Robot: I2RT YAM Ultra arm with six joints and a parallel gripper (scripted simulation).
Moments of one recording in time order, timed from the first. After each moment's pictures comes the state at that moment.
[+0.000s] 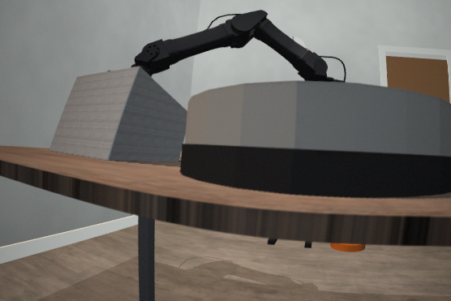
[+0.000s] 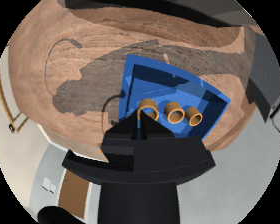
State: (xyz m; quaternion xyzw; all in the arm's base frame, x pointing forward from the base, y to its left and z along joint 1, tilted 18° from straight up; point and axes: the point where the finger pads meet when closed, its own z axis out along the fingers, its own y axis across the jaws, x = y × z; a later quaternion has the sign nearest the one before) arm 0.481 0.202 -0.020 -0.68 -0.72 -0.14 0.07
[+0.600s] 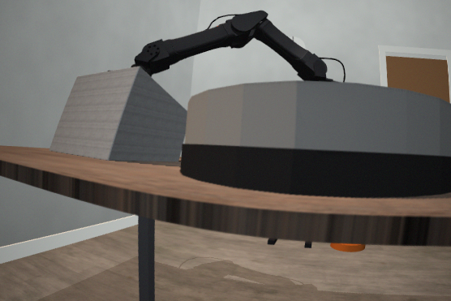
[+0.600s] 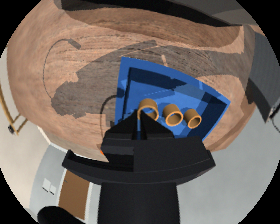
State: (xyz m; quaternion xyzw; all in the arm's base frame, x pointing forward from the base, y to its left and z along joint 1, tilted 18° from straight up) arm 0.477 0.201 -0.026 -0.68 -0.72 -0.14 0.08
